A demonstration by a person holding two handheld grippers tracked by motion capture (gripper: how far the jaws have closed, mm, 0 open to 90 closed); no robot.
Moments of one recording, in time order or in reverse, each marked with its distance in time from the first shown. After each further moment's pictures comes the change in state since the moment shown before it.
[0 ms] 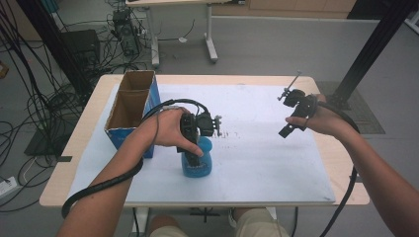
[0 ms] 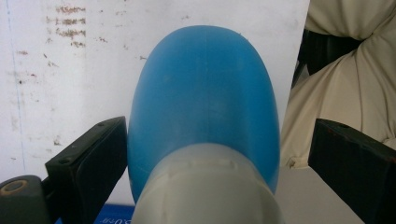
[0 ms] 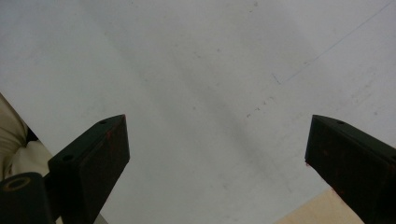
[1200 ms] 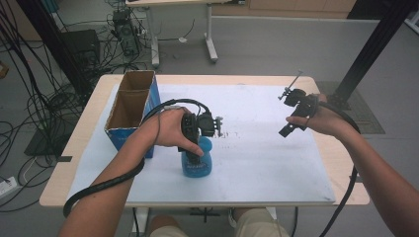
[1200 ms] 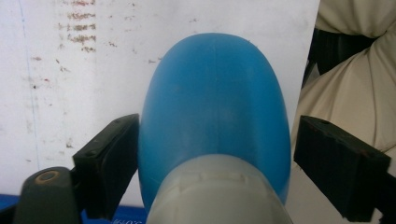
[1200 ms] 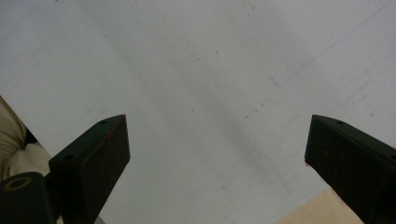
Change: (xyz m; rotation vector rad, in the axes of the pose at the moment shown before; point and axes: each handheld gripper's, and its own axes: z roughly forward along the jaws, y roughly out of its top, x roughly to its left) left arm -0.006 0.002 0.001 0.001 0.041 0.022; right arm 0.001 -0.003 -0.002 -0.011 -0.006 -0.002
